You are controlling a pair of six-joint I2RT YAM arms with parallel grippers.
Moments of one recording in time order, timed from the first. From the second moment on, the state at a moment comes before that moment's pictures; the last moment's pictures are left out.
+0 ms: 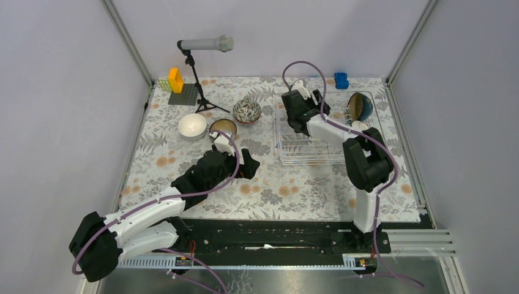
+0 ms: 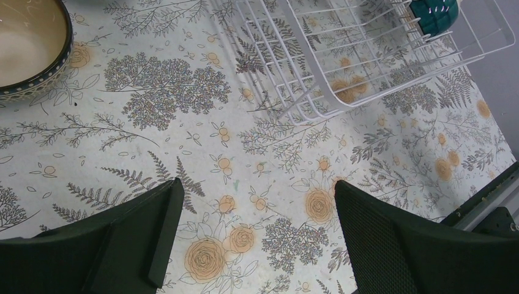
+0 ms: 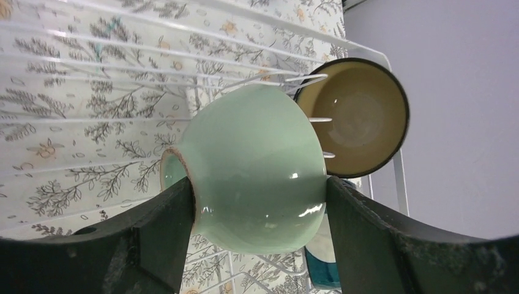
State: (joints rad) left arm -0.78 0.97 0.51 0.08 -0.14 -0.51; right arm 0.52 1.93 1.41 -0.20 0.93 -0.16
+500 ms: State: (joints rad) left arm -0.78 0.99 0.51 0.09 -0.14 -0.51; right arm 0.53 1.99 1.47 -0.32 0.82 -0.11
